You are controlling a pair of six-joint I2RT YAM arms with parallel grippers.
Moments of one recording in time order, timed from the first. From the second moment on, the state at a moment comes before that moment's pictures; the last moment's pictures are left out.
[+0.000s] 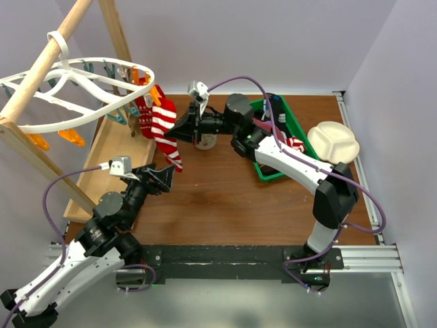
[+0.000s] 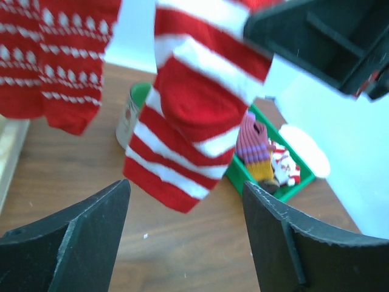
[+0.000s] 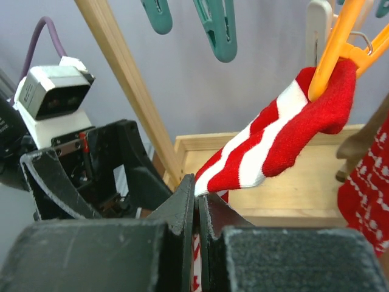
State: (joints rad) left arm -0.79 0.32 0.49 -0.14 -0.47 -0.47; right arm 0.79 1.75 1.52 0.38 -0.77 0.31
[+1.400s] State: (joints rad) left arm -0.79 0.58 0.53 0.29 -0.60 -0.34; right arm 0.82 1.80 1.56 0.40 -0.72 0.42
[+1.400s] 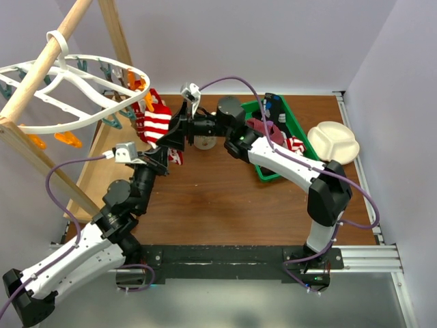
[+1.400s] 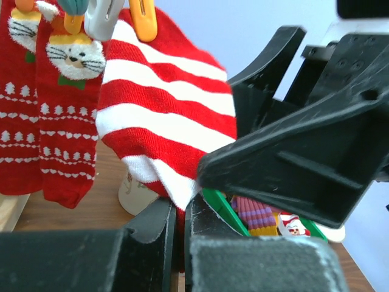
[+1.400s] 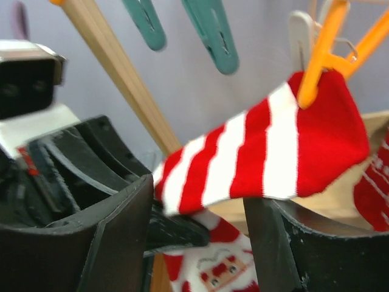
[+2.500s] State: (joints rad) left arm -0.79 0.55 0.53 0.21 -0.58 -0.34; right arm 0.73 2.03 2.02 0.22 -0.62 0.30
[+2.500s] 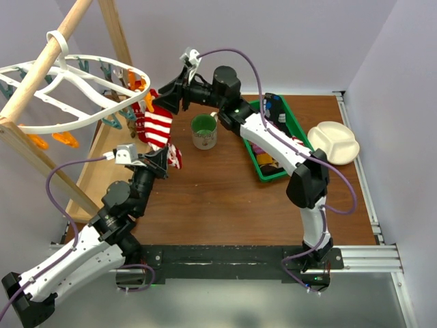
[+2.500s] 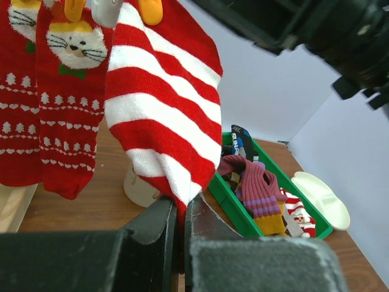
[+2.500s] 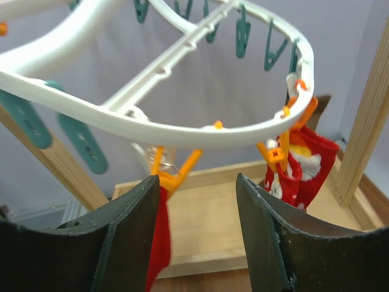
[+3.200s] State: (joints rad) left arm -0.79 0.54 0.53 0.19 -0.58 -0.34; right arm 0.74 2.02 1.94 0.24 -0.49 0.35
